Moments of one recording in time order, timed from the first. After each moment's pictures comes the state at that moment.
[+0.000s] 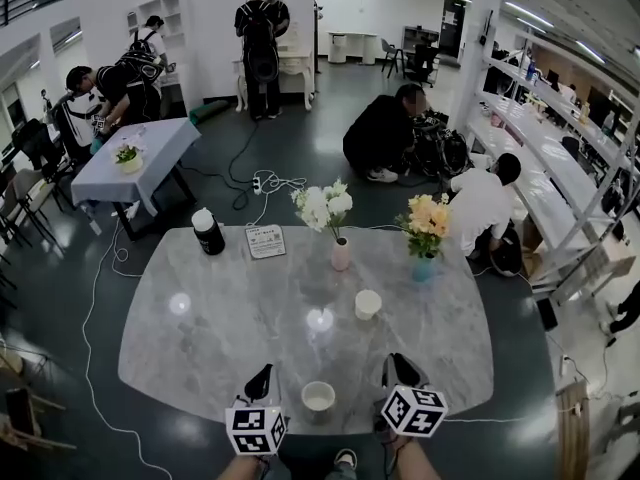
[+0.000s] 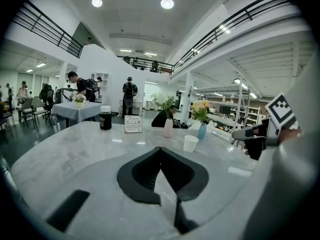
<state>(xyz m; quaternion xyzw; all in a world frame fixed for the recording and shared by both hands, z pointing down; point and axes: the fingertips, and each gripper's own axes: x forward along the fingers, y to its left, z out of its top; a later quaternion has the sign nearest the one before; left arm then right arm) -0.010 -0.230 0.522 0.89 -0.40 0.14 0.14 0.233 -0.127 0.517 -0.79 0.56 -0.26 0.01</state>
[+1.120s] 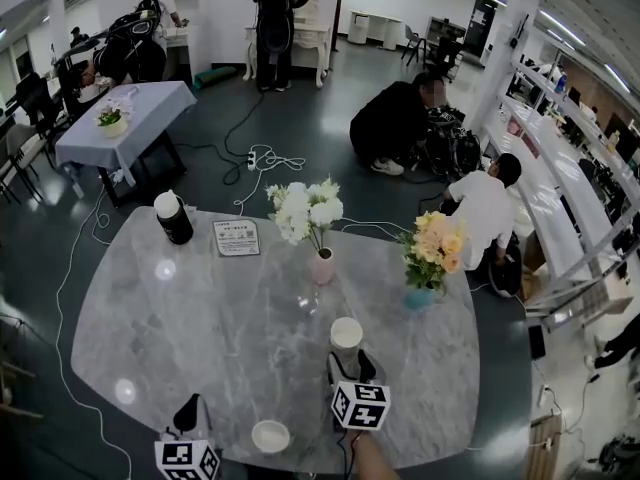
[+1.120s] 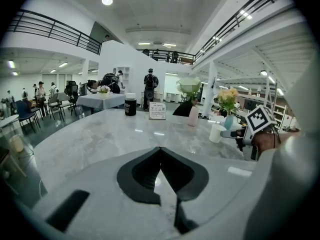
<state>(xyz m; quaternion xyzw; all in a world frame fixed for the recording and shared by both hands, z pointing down) -0.056 -0.255 0.580 0.82 -0.51 0.20 0.19 0.277 -0.262 0.621 -0.73 0.62 -0.27 -0.10</state>
